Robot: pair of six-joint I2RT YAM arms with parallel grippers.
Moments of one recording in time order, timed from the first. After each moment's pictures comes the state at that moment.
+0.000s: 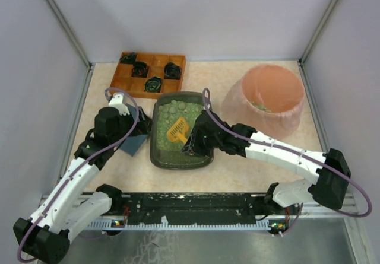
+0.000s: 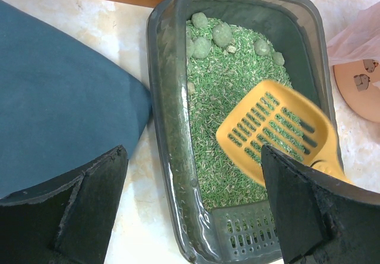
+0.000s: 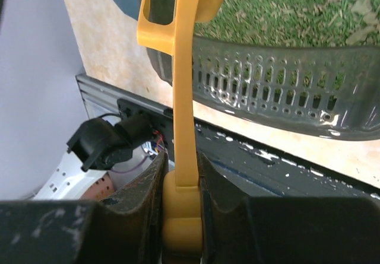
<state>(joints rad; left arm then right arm) -0.38 0.82 0.73 -0.35 -0.05 -0.40 1.01 1.29 1.07 -0.55 -0.04 1.20</state>
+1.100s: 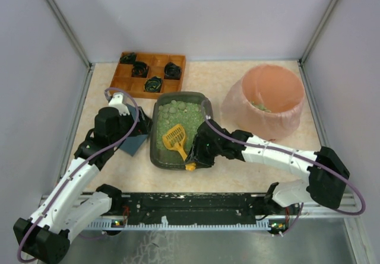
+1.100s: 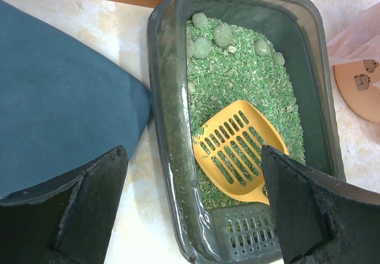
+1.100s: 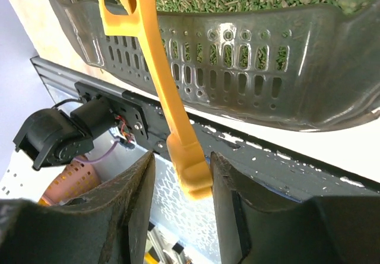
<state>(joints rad) -0.38 0.82 0.73 -0.35 -0.05 -0.40 0.98 1.32 0.90 -0.49 -0.17 1.21</state>
